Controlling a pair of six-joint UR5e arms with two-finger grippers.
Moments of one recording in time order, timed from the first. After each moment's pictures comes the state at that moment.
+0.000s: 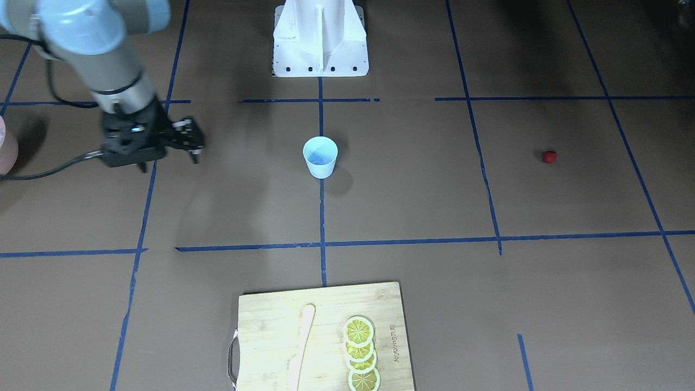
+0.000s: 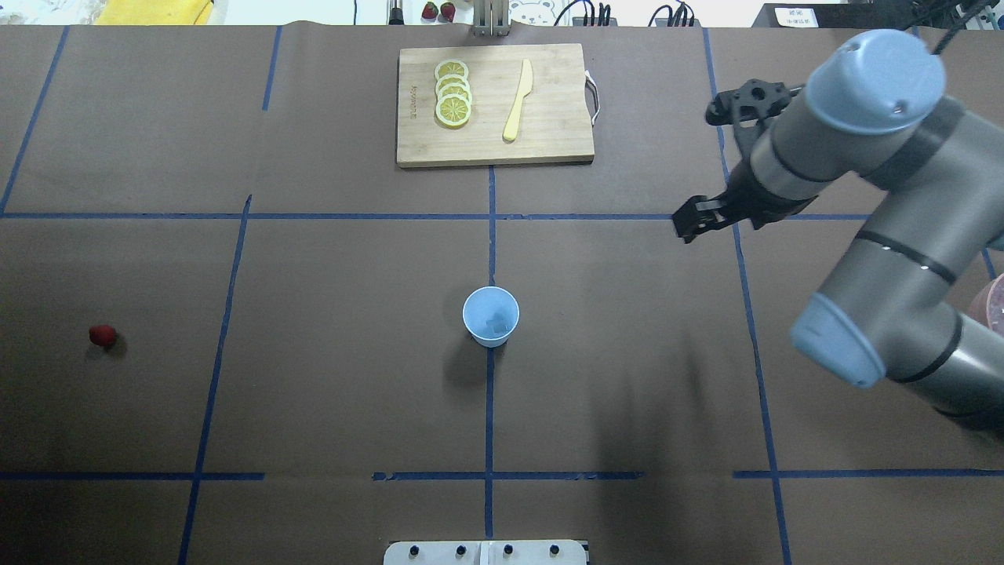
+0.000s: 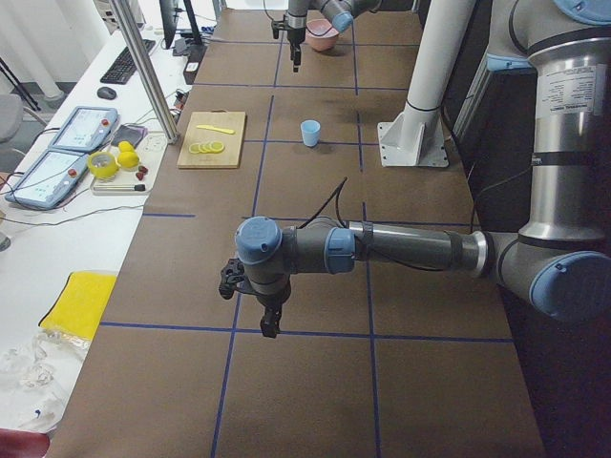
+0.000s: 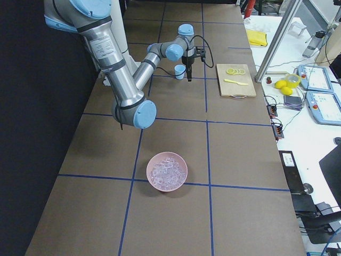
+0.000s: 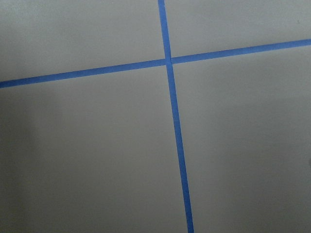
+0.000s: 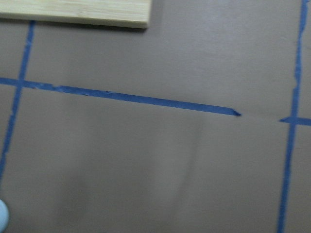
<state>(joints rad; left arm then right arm) -1.57 -1.51 -1.71 -1.44 -2.35 0.17 0.86 -1.24 1.97 -1.67 2.06 0.67</state>
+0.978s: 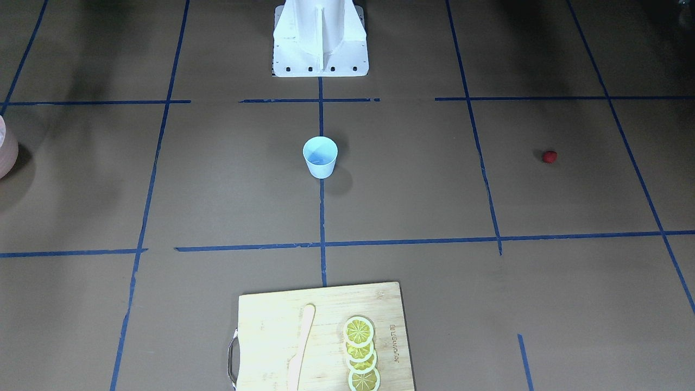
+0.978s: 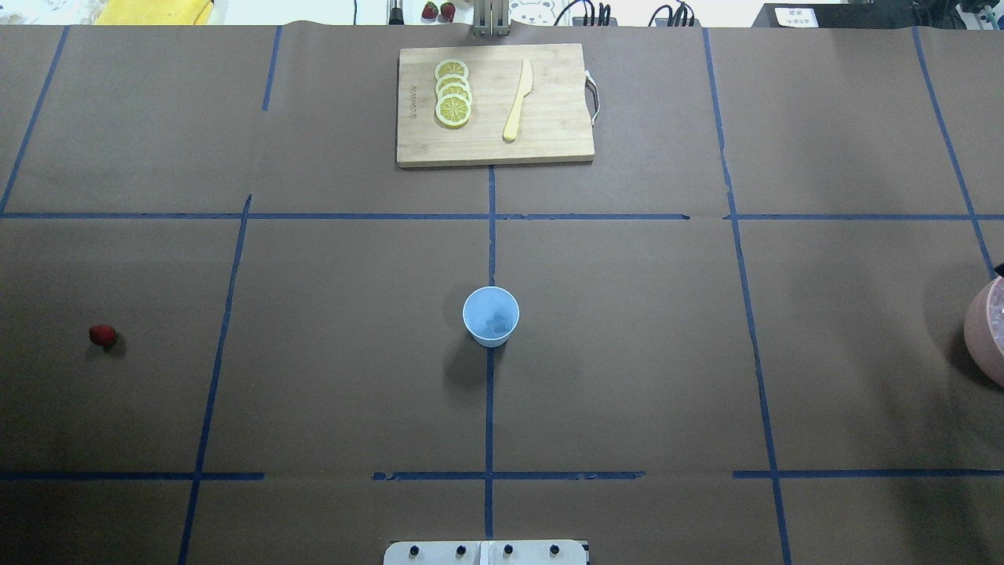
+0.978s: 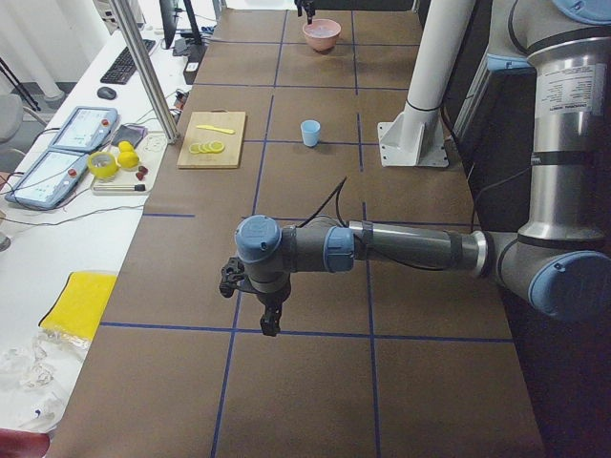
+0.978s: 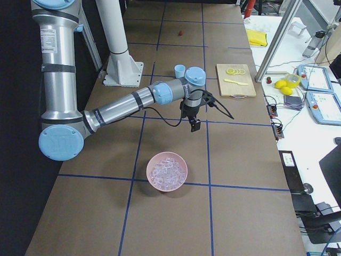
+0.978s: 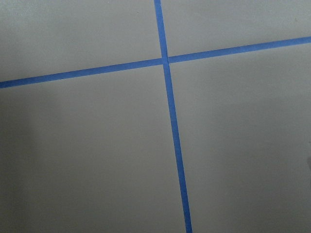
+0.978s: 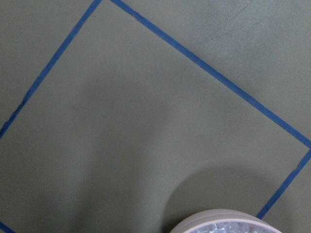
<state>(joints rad) -1.56 -1.51 -1.72 -1.45 -2.35 0.17 1.30 -1.69 1.99 -1.67 2.31 -0.36</state>
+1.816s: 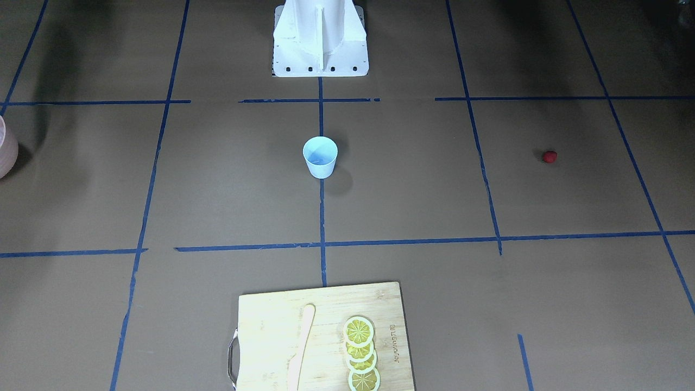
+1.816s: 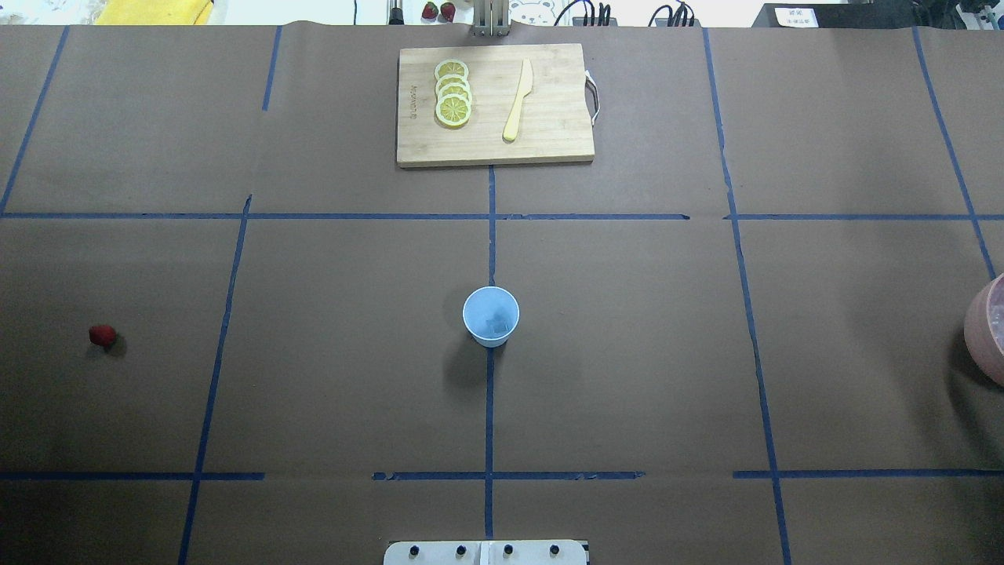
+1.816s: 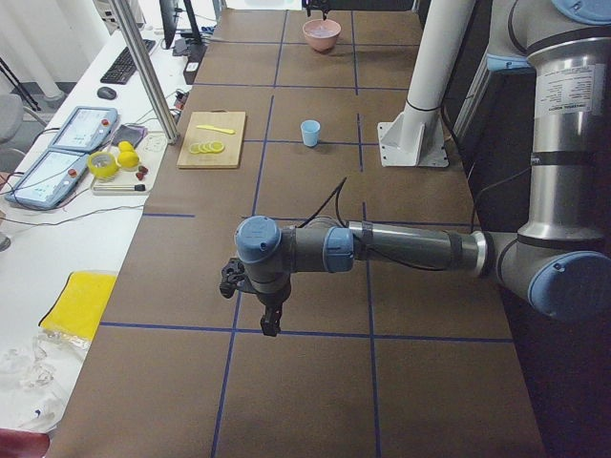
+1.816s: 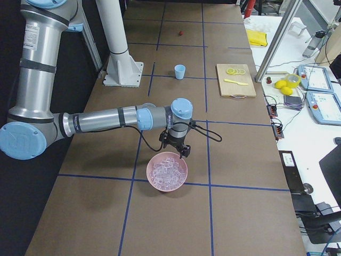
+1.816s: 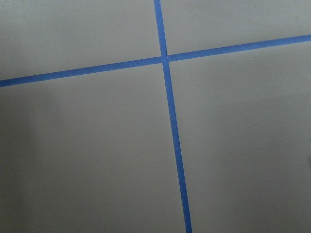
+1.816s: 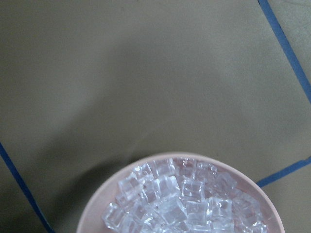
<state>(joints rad) -1.55 -1.51 -1.71 -1.44 -2.35 0.17 1.31 -1.79 1.86 -1.50 2.28 -0.78</state>
